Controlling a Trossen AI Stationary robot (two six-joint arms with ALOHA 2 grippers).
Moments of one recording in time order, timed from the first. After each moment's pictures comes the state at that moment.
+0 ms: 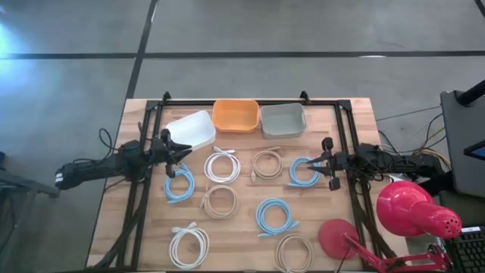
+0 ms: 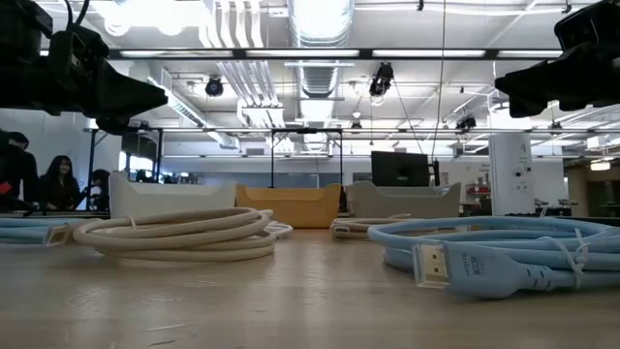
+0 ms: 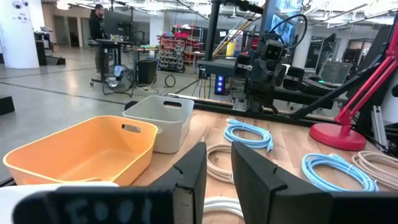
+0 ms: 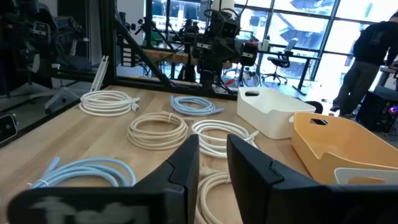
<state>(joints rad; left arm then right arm) 0.17 0.06 0.01 0.04 -0.06 -0.09 0.00 0.03 0.03 -0.02 -0.08 -0.08</state>
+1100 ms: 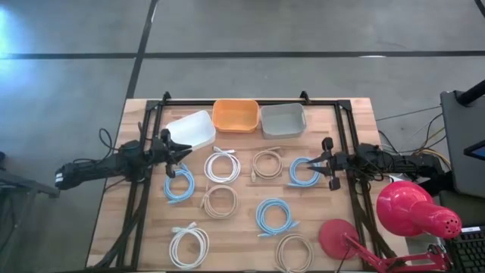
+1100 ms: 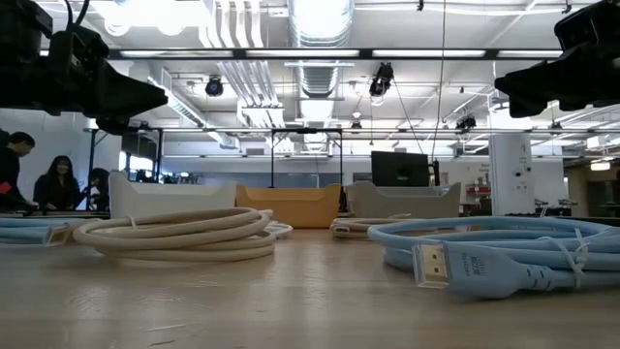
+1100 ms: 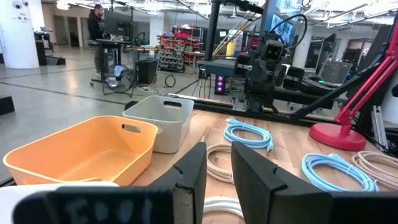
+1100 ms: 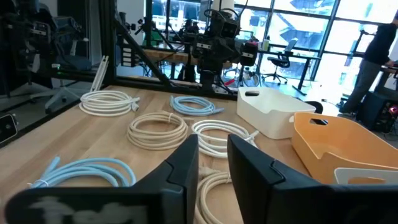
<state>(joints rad) 0.17 0.06 0.01 0.04 -0.06 -0.09 0.00 0.03 0.03 -0.02 -0.08 -0.08</state>
